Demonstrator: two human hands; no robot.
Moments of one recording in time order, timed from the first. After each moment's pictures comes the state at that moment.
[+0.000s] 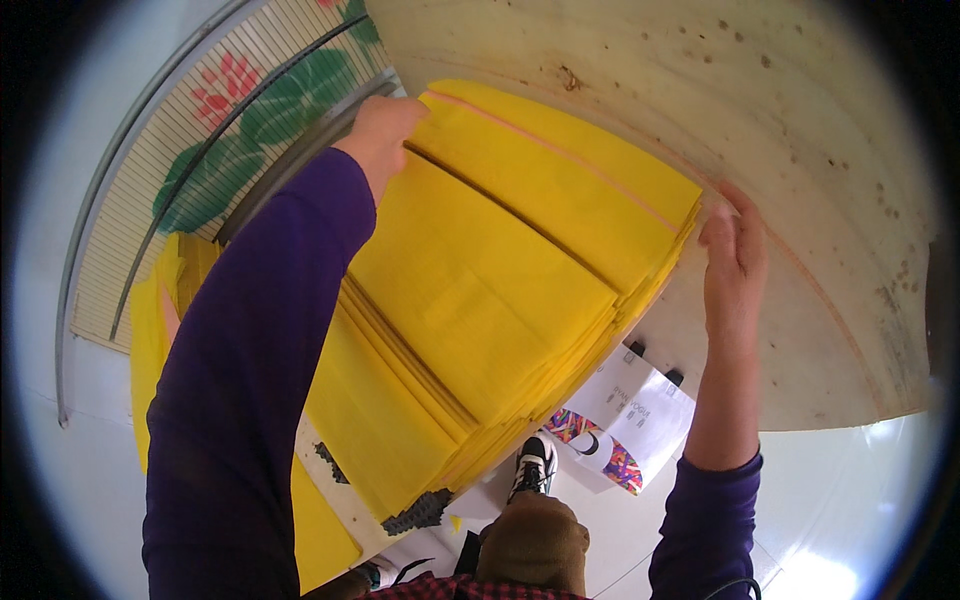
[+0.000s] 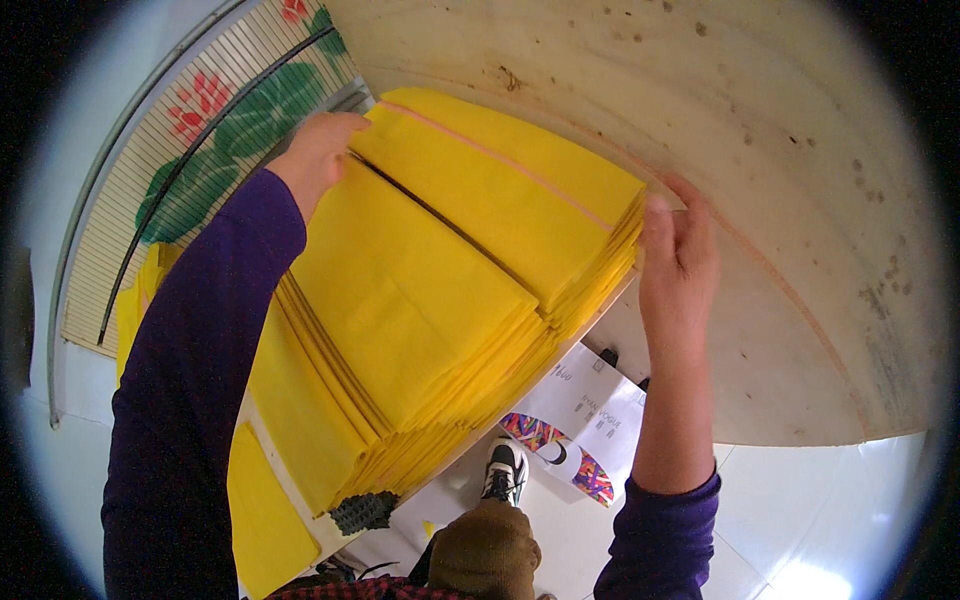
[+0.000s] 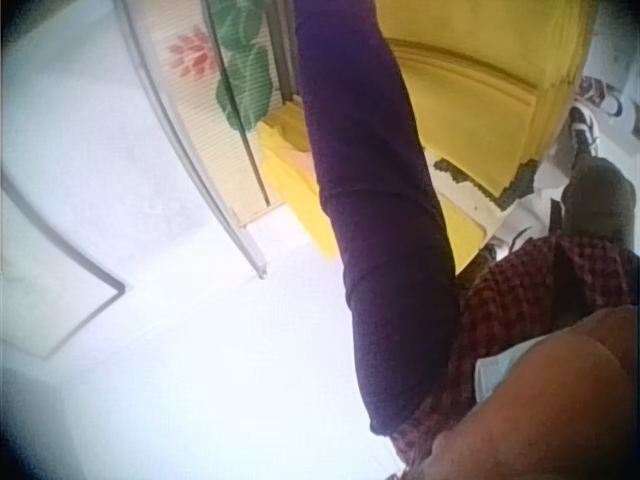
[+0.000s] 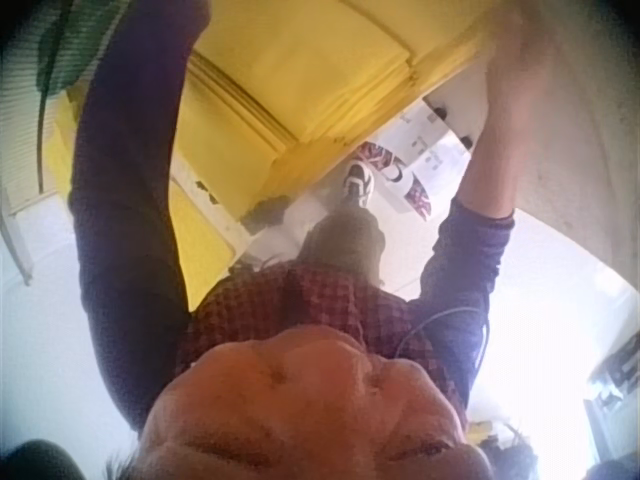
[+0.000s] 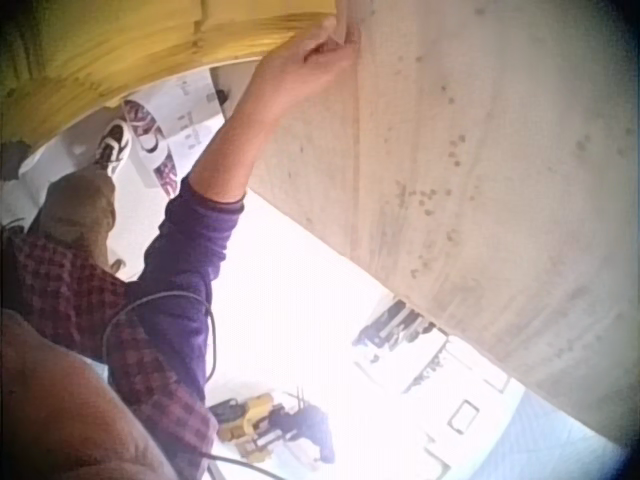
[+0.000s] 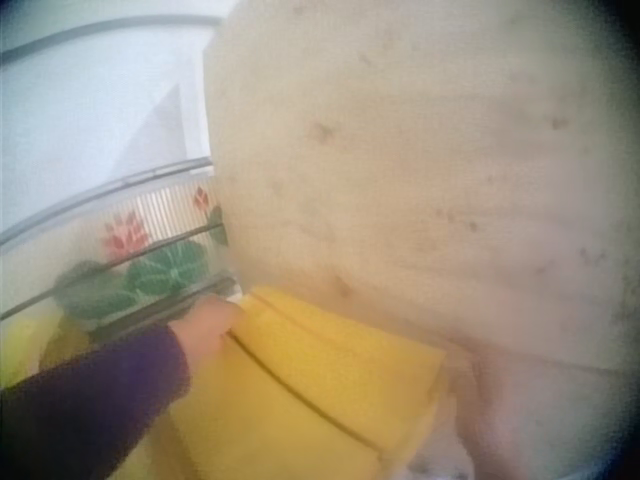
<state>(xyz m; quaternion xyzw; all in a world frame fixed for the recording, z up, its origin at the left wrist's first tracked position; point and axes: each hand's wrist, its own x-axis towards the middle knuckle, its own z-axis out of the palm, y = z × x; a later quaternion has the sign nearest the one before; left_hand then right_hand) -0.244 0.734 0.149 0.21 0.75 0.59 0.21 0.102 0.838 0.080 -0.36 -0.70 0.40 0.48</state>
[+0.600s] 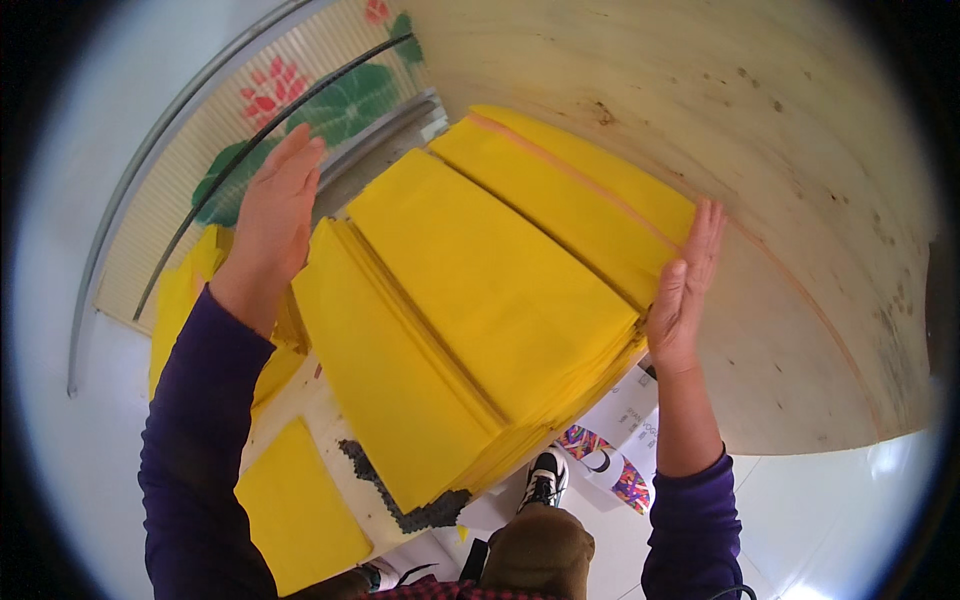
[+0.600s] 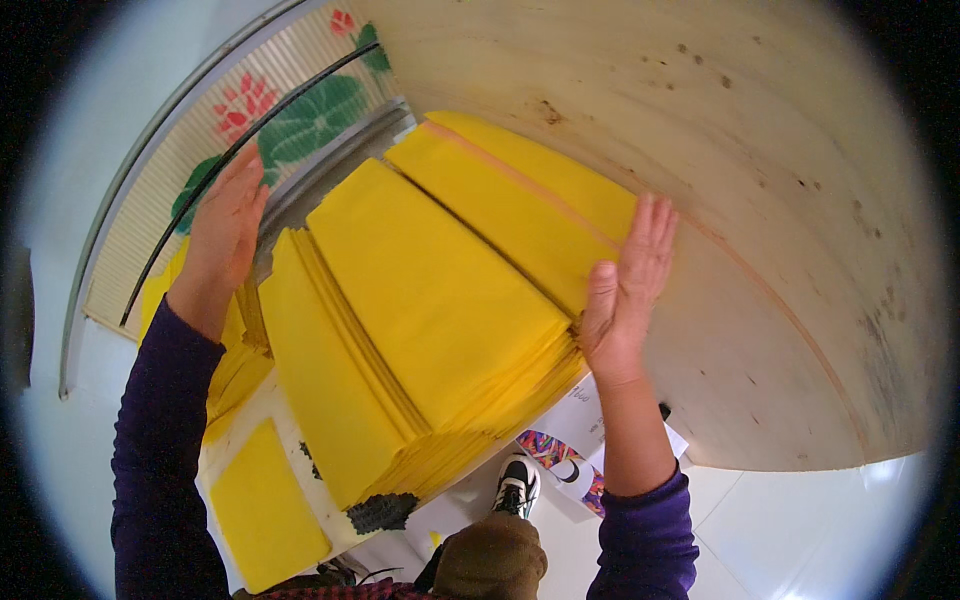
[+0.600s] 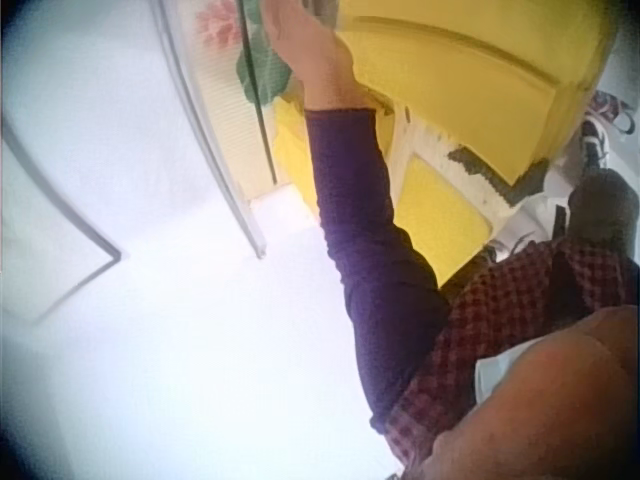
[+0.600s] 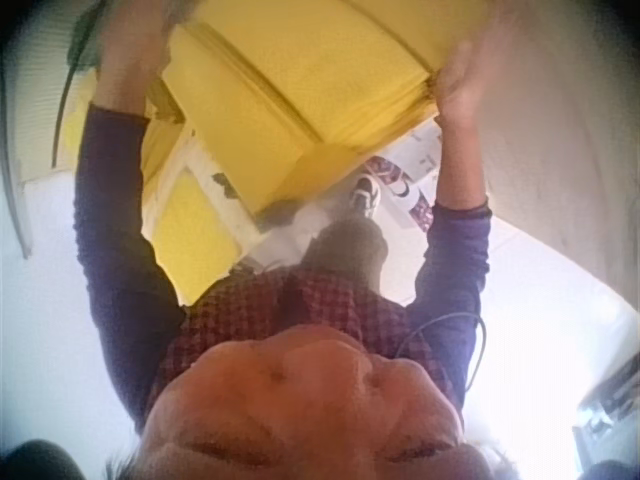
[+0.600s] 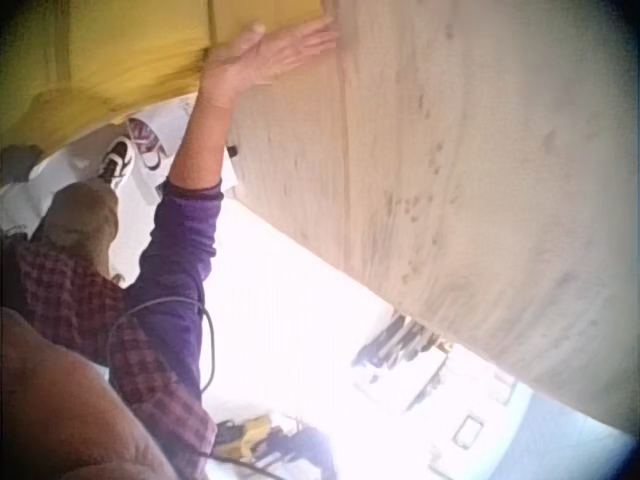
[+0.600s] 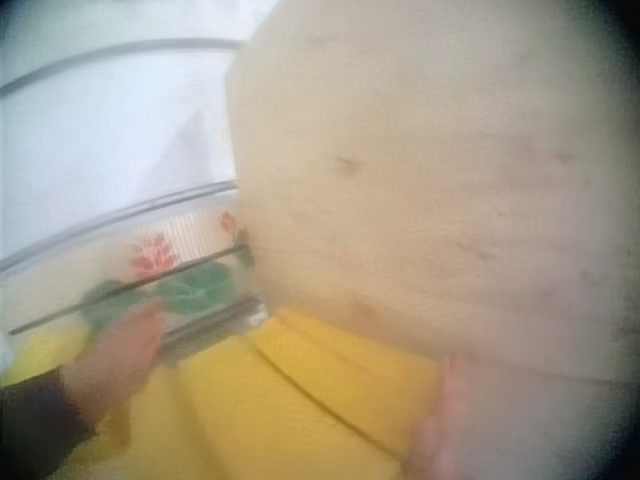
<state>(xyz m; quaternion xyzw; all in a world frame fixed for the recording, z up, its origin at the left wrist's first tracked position) -0.192 0.577 0.217 0.31 0.69 0.65 0.07 0.057 0.812 0.042 -0.20 -0.76 0.26 0.57</state>
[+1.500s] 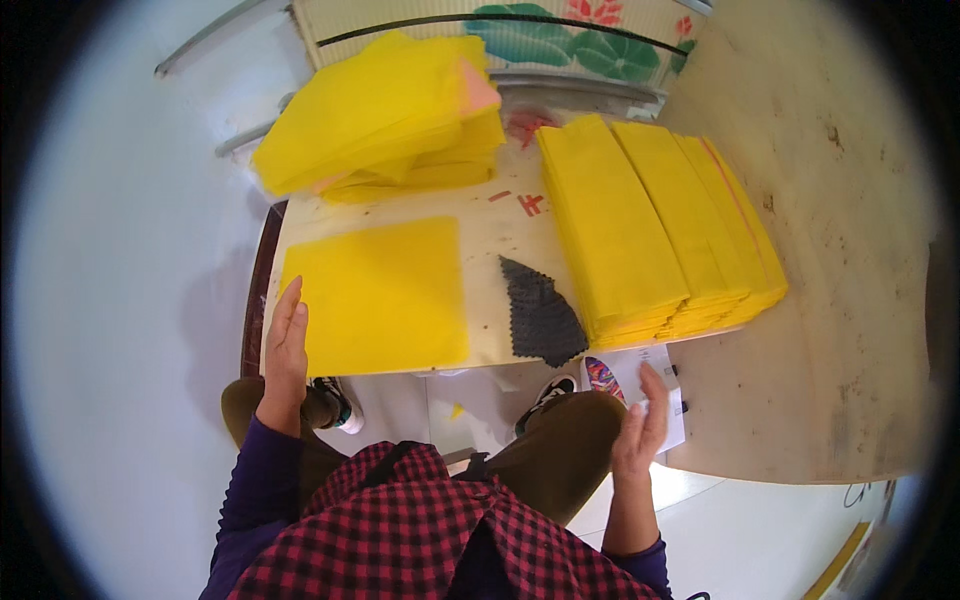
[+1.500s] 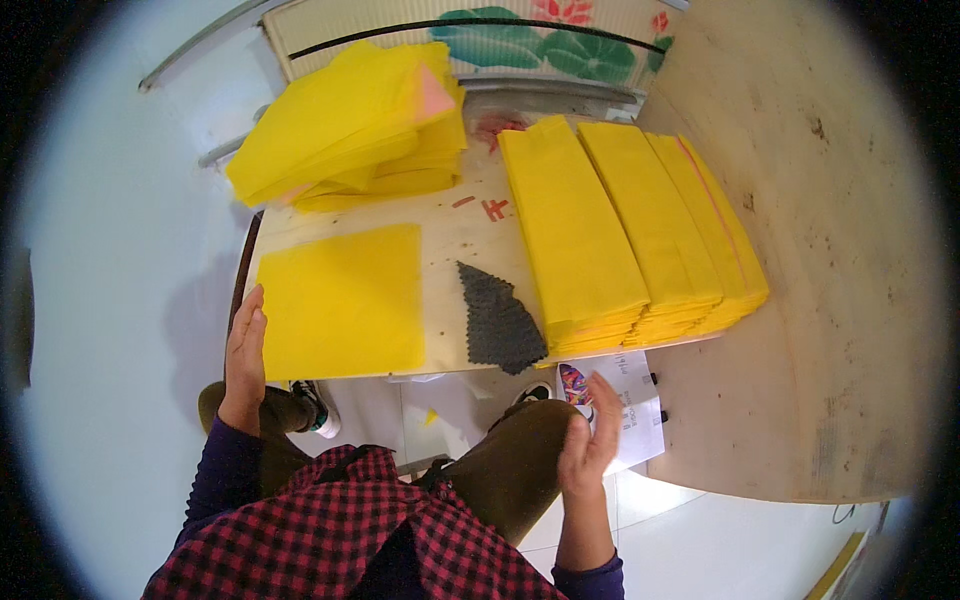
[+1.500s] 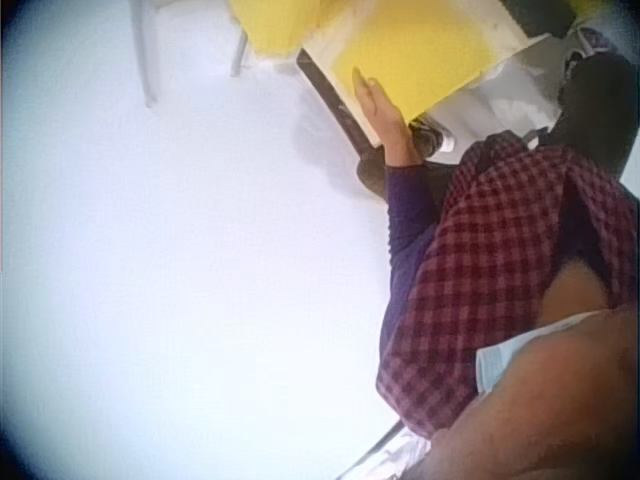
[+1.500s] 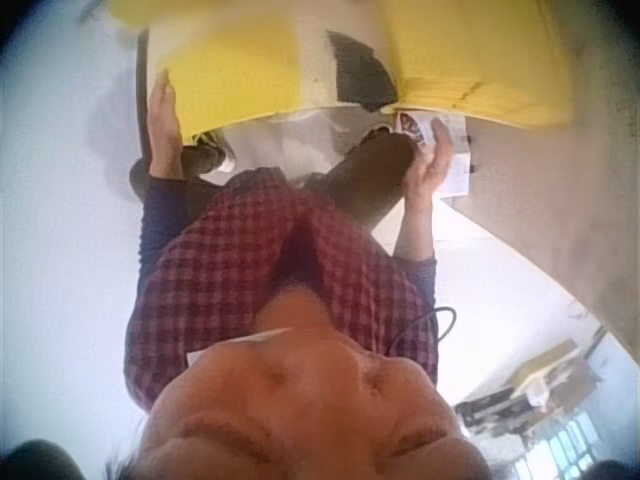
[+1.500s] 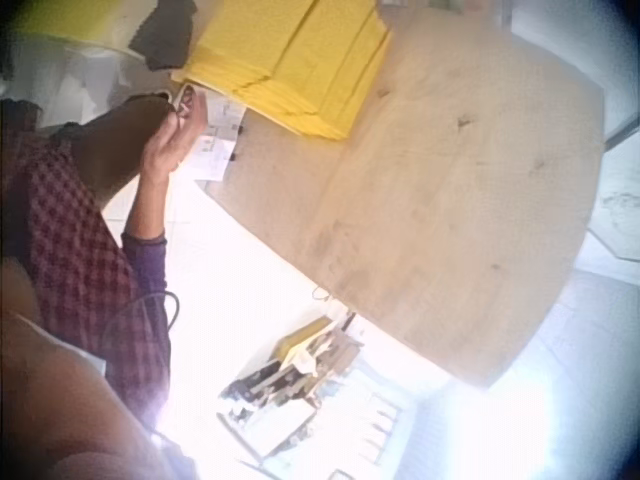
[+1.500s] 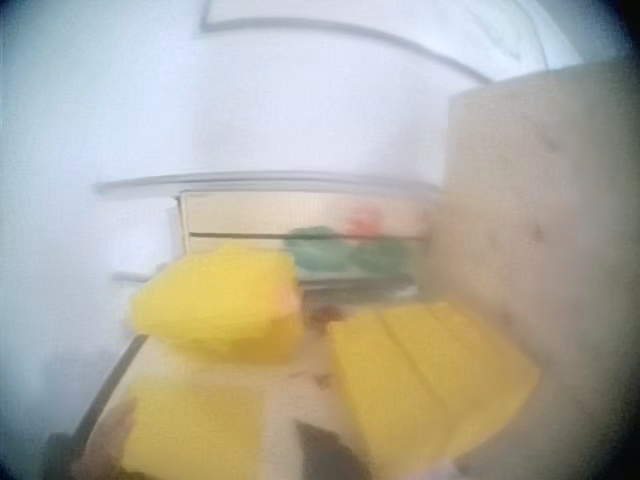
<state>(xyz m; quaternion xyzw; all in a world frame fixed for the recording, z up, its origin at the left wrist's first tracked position) 0.076 0.123 0.106 0.01 0.83 0.55 -0.12 0.208 0.534 0.067 -0.03 -0.83 0.45 0.32</state>
